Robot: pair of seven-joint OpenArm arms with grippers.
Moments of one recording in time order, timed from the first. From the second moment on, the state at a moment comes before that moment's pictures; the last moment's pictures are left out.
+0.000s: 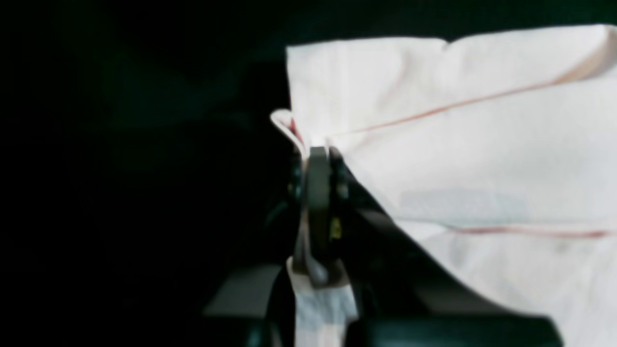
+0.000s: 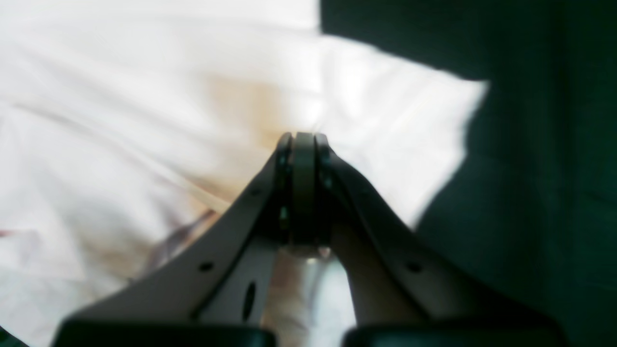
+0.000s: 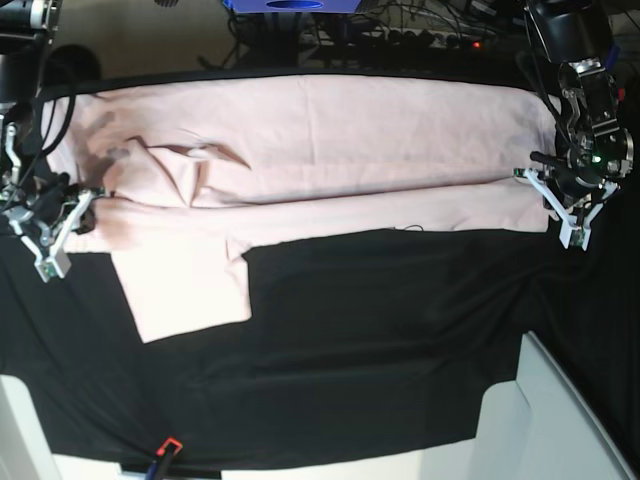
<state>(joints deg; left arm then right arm) 5.2 -17.9 -26.4 73.8 3.4 -25.8 34.5 2.9 19.9 14.5 63.2 9.4 35.6 -38.6</state>
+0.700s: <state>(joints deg) 5.7 -18.0 -26.4 75.0 3.5 -25.9 34.5 1.6 19.0 14.5 70.2 9.4 35.4 -46.2</state>
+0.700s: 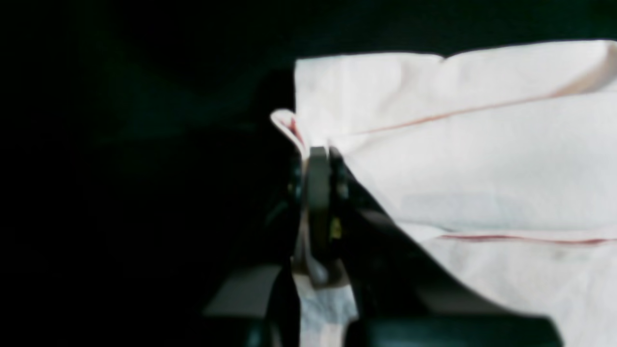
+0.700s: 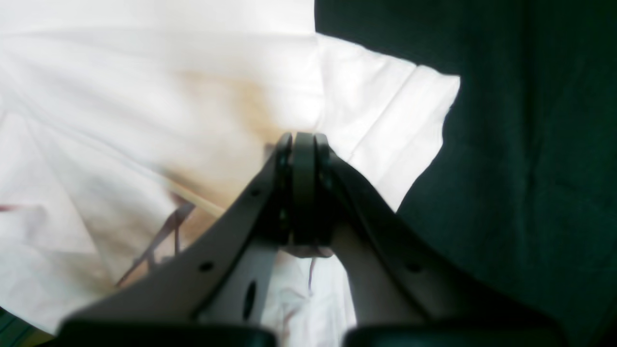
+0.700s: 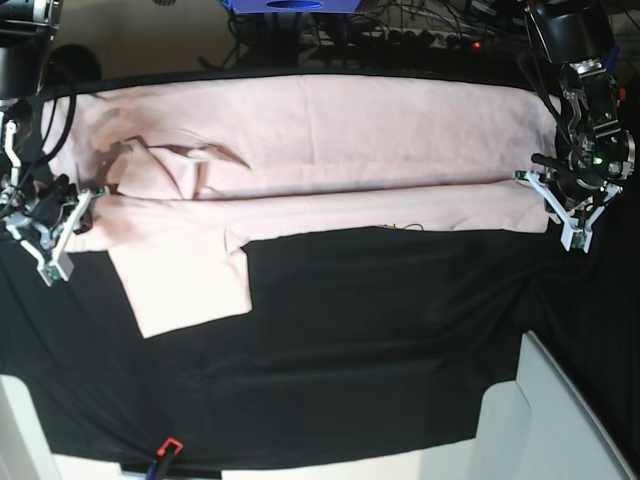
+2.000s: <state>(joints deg) 4.9 -19.9 -30.1 88.3 3.5 -25.8 43.6 21.5 19.1 18.5 59.1 9.3 35.3 -53.9</state>
